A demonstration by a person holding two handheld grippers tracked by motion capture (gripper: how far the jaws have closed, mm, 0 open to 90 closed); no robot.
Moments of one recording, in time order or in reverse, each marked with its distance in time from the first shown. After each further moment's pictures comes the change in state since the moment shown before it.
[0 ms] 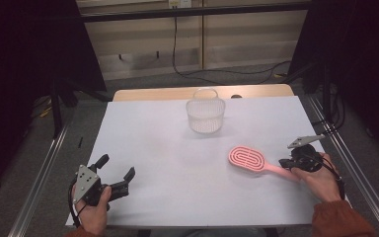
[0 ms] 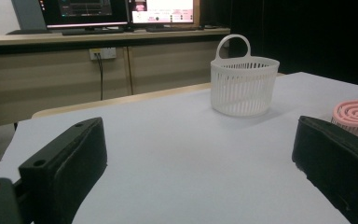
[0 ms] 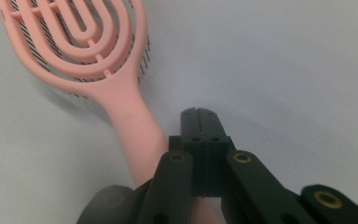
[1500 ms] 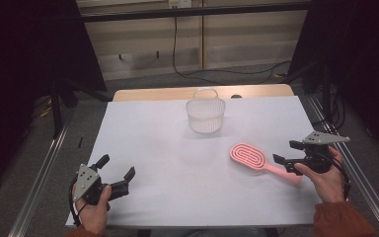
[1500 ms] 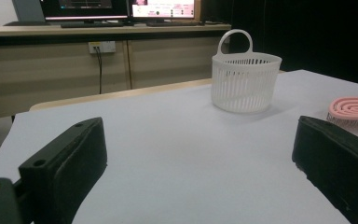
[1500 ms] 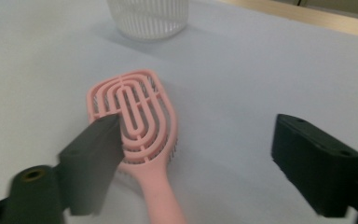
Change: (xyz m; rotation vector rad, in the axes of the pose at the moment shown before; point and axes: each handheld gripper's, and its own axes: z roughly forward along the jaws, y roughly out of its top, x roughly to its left) left arm 0.003 -0.002 0.002 0.025 0.002 -0.016; right arm 0.002 0.003 -0.029 -0.367 0.043 0.044
